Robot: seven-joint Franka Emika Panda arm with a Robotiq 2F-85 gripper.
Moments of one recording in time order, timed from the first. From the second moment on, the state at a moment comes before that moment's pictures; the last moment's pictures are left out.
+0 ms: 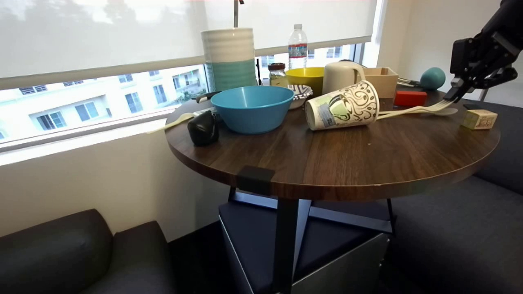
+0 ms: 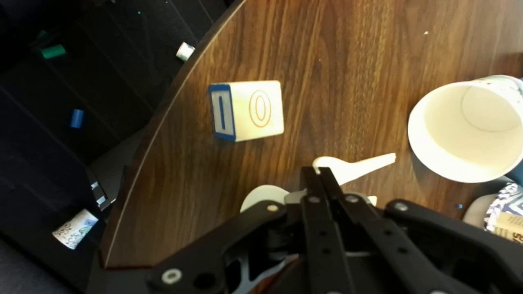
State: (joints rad) arm -0.28 -0.63 -0.25 -2.75 0.48 2.03 -0.04
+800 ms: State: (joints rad) arm -0.28 -0.65 -0.23 -2.74 0.44 2.02 0.06
